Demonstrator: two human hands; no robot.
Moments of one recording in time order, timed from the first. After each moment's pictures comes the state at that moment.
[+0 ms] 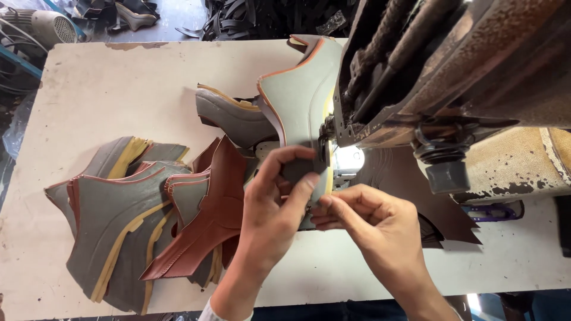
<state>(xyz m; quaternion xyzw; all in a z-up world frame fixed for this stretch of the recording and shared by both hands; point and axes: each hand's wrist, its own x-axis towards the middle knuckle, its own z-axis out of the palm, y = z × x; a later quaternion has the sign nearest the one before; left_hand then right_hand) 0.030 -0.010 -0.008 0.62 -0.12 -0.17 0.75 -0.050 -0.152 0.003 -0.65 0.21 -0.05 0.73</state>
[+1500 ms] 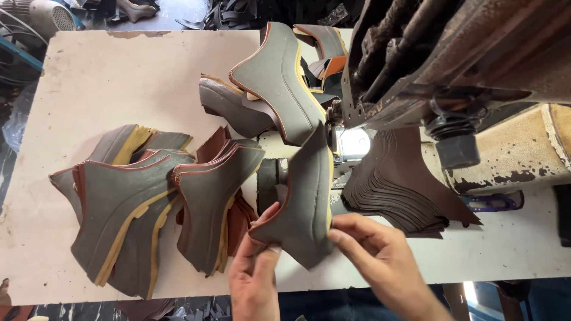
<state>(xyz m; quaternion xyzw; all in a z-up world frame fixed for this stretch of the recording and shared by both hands) -0.066 0.048 -0.057 0.45 0.10 -0.13 0.88 -0.109 -0.149 -0.038 -0.71 0.21 0.02 0.68</state>
